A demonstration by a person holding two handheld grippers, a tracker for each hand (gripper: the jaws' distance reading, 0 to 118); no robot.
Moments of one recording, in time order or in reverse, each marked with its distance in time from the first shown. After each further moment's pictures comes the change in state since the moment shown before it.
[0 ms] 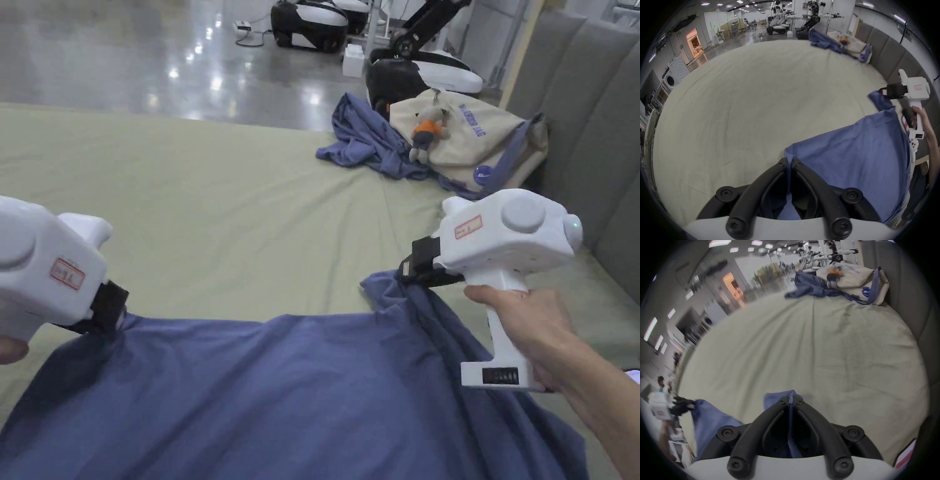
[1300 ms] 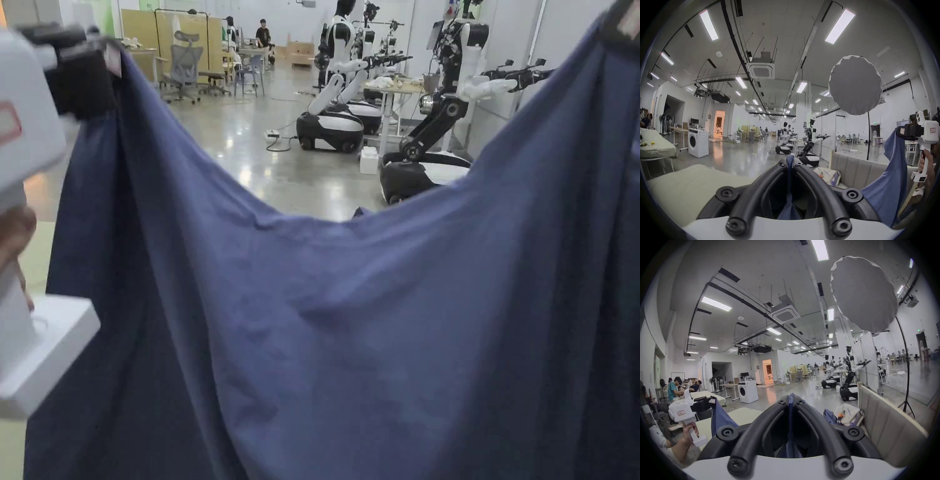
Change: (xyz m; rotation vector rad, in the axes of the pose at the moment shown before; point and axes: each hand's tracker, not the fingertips) left arm 0.086 -0.044 0.403 1.185 0.114 0.023; right arm -0.211 -0.063 0.524 0.979 0.148 0.358
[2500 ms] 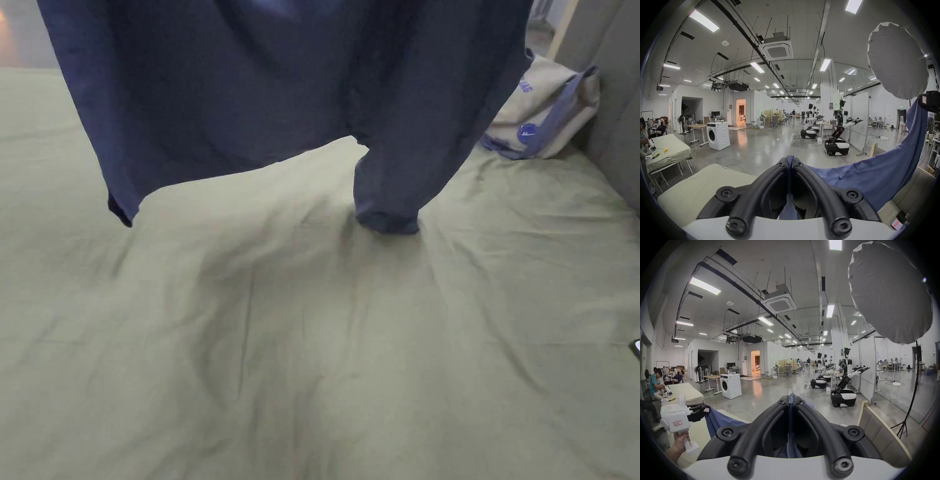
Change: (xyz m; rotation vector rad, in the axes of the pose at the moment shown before) left arm -0.087 -0.009 -0.322 -0.258 0.244 -0.041; right arm 0.026 0.045 -0.352 -0.097 -0.134 0.093
